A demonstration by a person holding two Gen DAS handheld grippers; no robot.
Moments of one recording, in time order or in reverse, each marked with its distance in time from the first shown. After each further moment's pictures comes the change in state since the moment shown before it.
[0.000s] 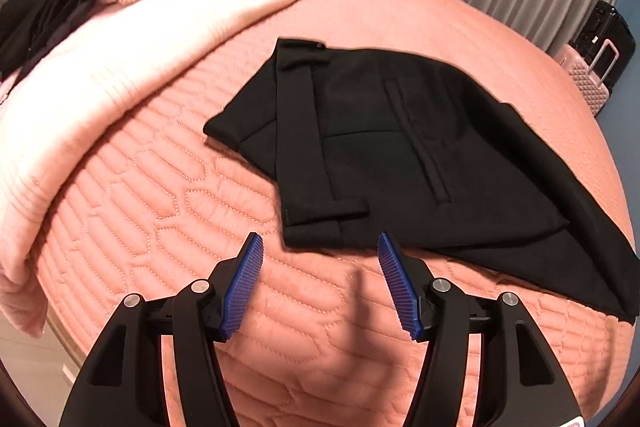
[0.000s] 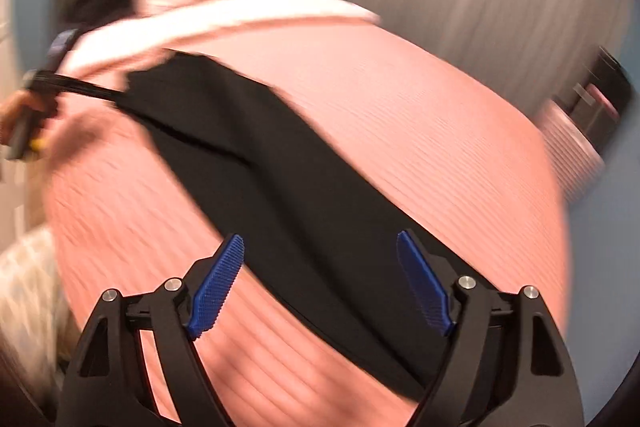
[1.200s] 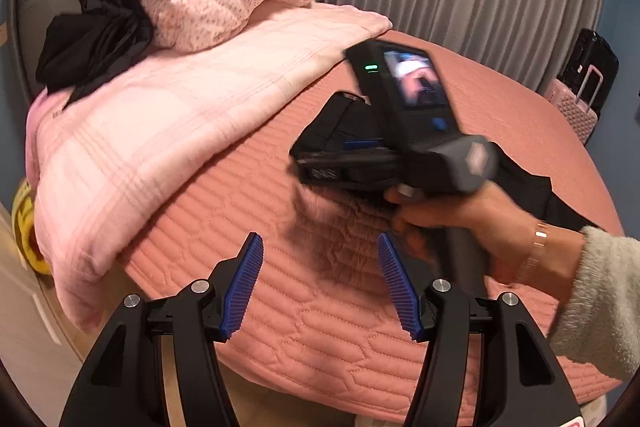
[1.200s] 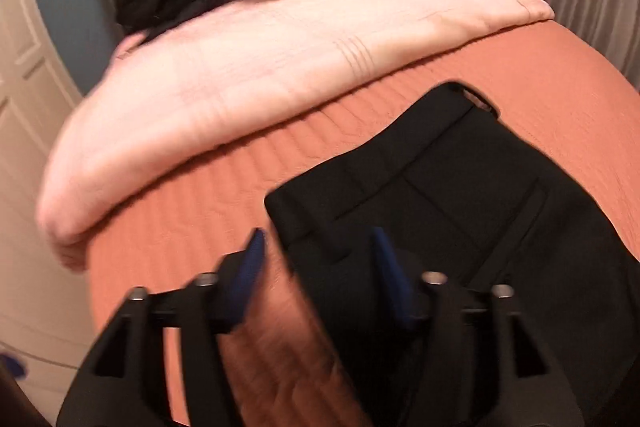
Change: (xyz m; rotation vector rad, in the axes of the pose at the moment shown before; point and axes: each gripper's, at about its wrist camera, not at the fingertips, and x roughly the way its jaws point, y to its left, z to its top) left arm -0.111 0.063 -0.034 0.029 -0.203 0.025; right arm 0.260 0.199 0.202 0.125 0.064 0.301
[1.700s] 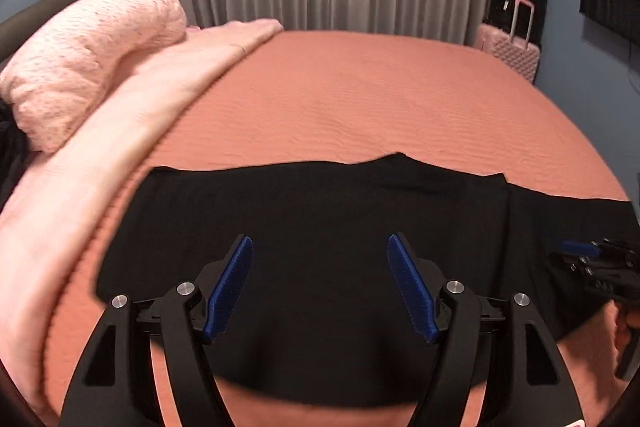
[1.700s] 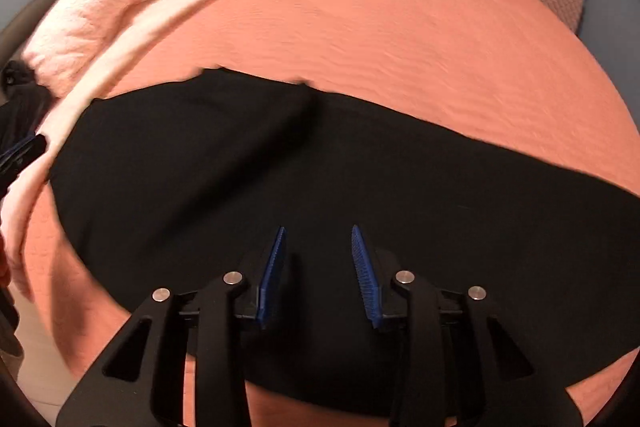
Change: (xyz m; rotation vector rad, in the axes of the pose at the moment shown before) left arm 0.138 -0.205 0.061 0.295 -0.001 -0.121; right arm -0.199 -0.272 -0.241 0.563 0.086 -0.441
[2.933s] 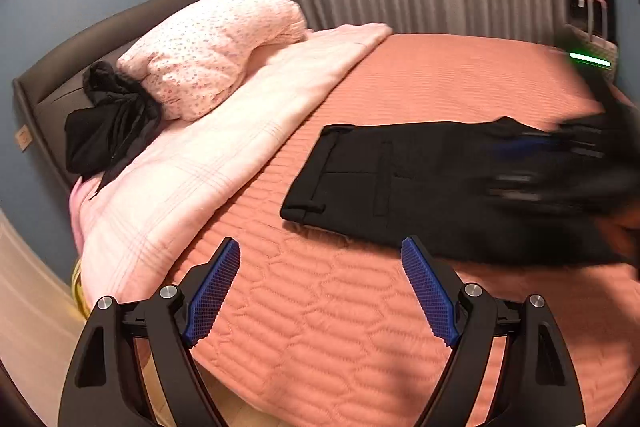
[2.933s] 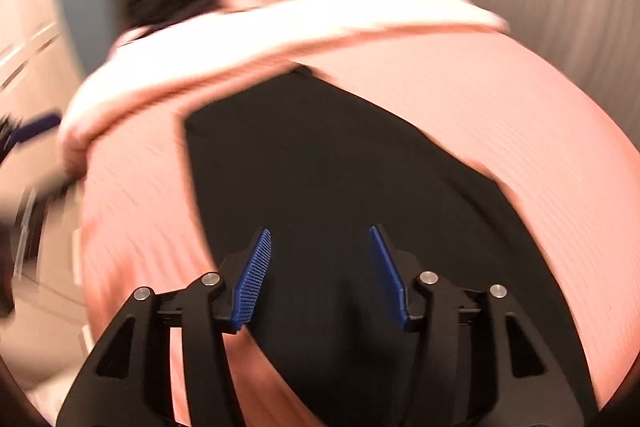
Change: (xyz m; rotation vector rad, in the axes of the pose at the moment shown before) left arm -0.133 0.078 -0.094 -0.042 -0.050 0.358; right arm 0.015 0.346 0.061 -0.690 -0.051 0.420
